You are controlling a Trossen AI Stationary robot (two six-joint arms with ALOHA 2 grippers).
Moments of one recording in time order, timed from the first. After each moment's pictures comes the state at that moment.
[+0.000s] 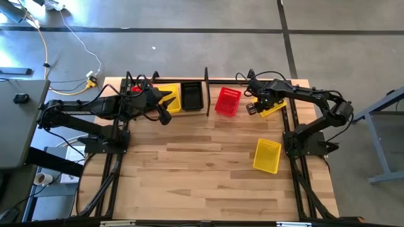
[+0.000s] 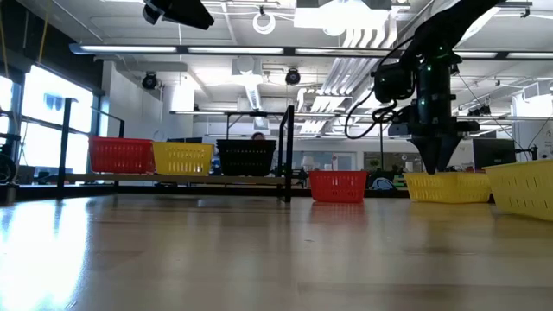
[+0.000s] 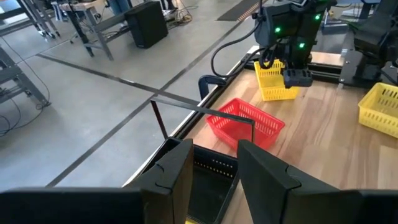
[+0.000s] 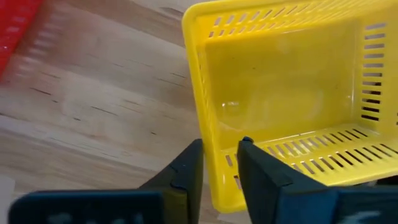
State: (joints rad) left arm 0.15 0.99 0.98 -0.40 -0.59 -0.05; right arm -0.69 1.45 0.89 -0.94 0.14 0.52
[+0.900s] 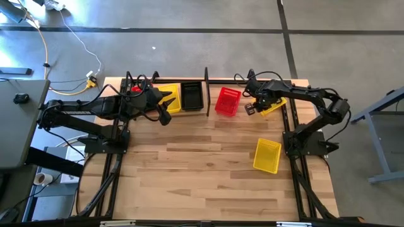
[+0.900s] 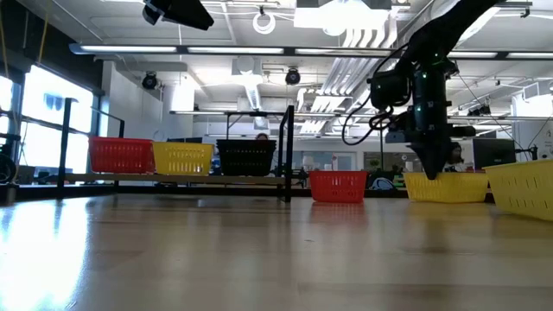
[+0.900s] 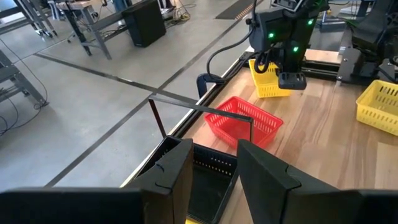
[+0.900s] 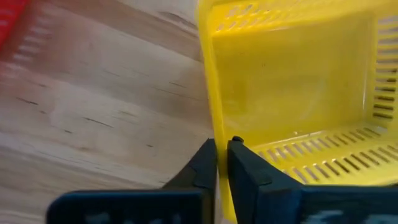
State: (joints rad) left arm 0.15 0.99 0.98 -0.41 -0.58 -0.05; right arm -0.69 1.50 0.89 -0.90 0.16 0.51
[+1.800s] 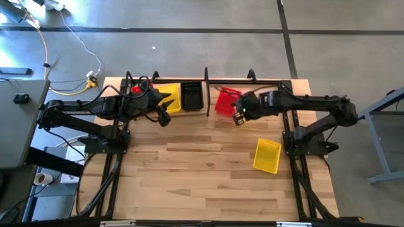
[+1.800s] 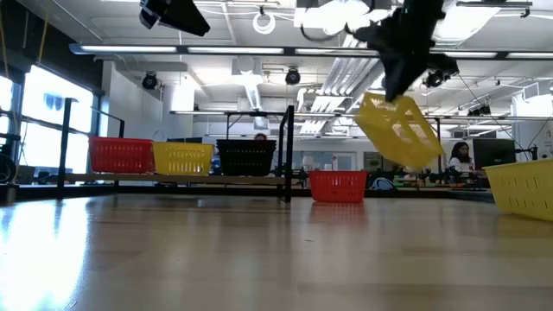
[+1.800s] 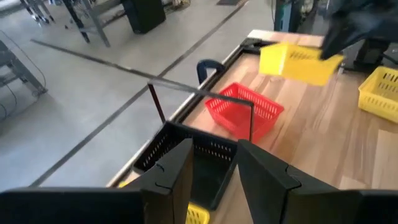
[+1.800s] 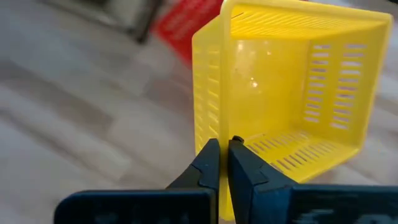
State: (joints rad) left arm 0.15 0.99 0.98 -0.48 -0.58 -0.10; right arm -0.12 1.37 1.23 -1.09 0.28 0.92
